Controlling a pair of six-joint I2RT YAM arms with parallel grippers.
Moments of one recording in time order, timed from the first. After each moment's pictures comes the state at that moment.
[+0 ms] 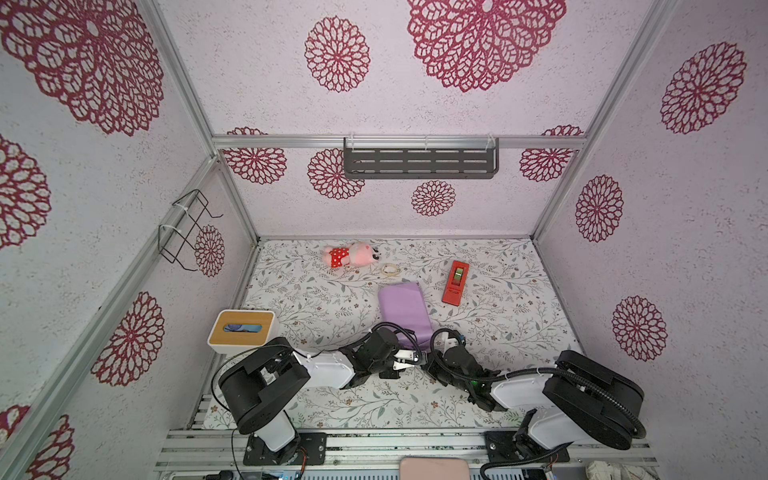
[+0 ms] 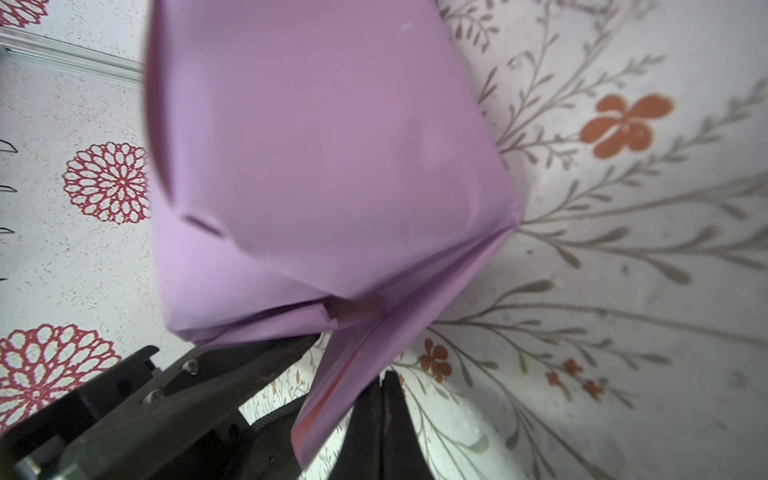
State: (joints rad) left arm -0.90 1.64 0.61 0.30 0.06 0.73; right arm 0.92 1.46 0.27 0.64 0.05 1.33
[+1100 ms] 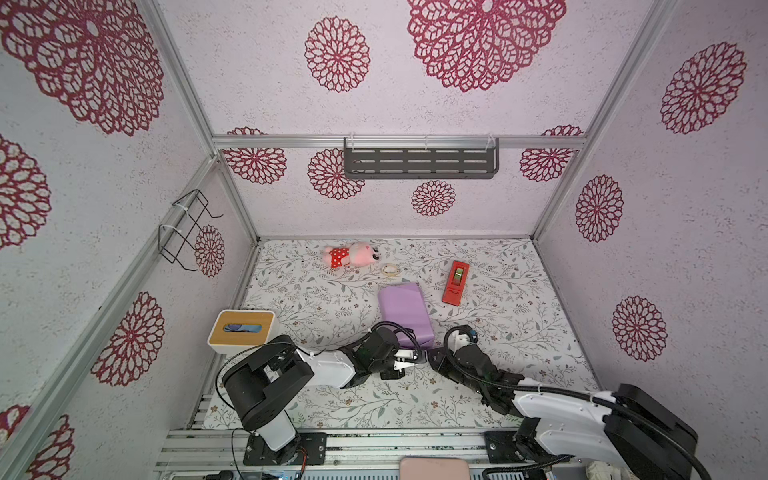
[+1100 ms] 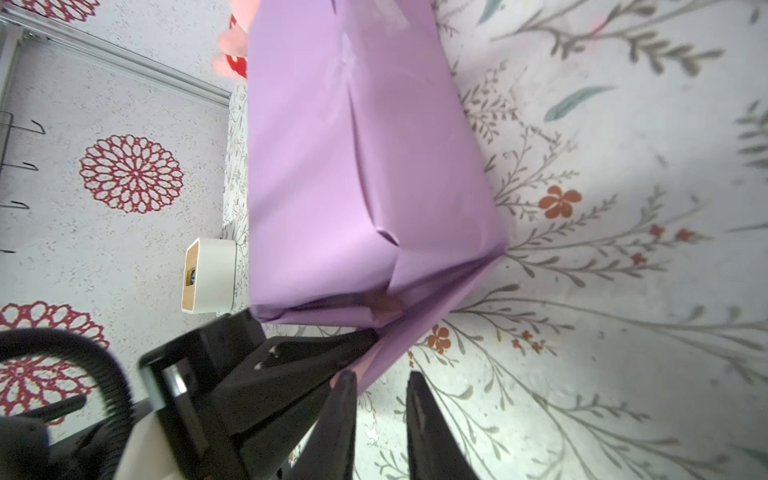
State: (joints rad) left arm -0.89 1.66 0.60 0.33 0.13 0.67; right arm 0.90 1.07 0.29 0.25 0.13 1.16
